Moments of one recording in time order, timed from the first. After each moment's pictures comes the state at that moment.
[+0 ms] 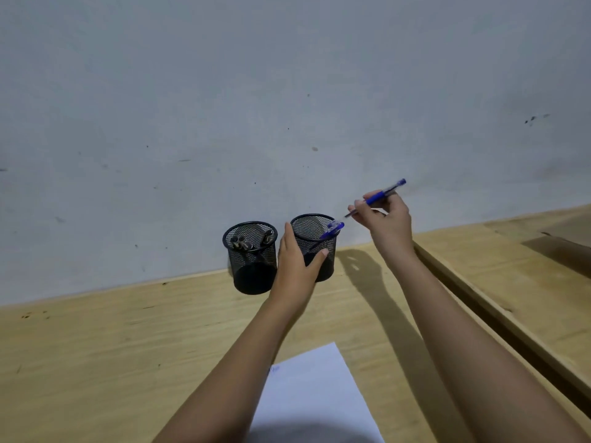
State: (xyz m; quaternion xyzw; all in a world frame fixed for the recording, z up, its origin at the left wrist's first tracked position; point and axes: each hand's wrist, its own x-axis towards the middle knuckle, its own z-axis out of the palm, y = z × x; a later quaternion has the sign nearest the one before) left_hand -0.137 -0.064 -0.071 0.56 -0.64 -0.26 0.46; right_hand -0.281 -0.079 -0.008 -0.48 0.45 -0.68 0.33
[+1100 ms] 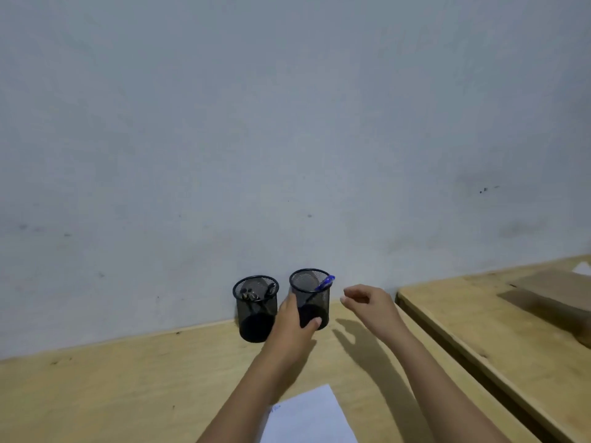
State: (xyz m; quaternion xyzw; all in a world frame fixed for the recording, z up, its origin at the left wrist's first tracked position) left_hand -0.121 -0.016 -0.054 0.56 -0.68 -0.29 0.38; right_hand -0.295 -0.028 -0.028 -0.62 0.59 -0.45 0.27
